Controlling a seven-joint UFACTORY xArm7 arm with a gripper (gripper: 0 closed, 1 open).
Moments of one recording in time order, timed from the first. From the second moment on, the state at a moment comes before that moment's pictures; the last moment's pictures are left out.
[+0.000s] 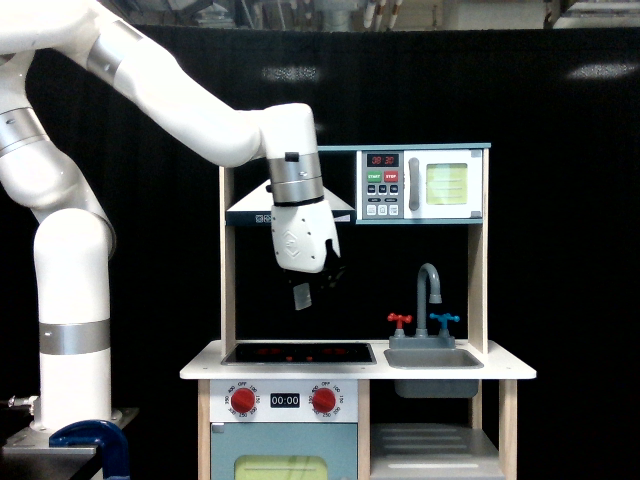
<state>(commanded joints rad) 0.29 -0.39 -0.25 0.57 0.17 0.81 -0.88</state>
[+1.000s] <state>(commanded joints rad) 0.12 0.47 -0.35 1.62 0.83 1.69 -2.05</state>
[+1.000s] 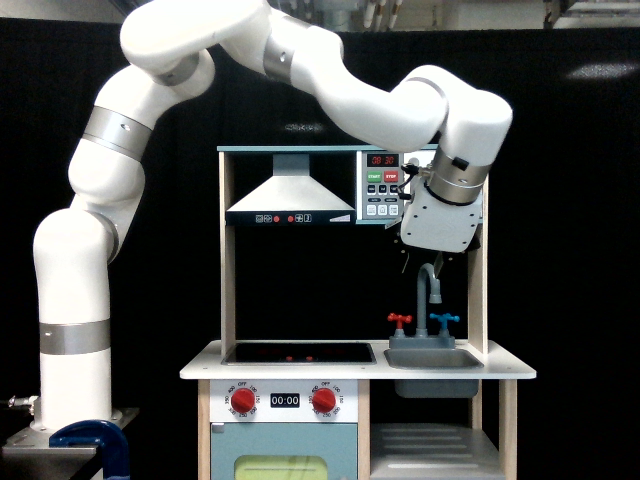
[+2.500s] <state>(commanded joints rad) 0.01 0.39 -0.11 1.51 1.05 1.64 -1.98</state>
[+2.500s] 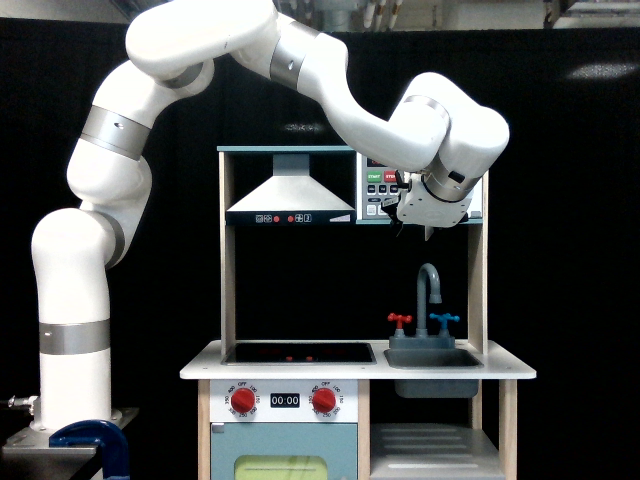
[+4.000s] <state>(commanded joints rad) 0.04 0.39 0.06 1.67 1.06 1.55 -1.74</state>
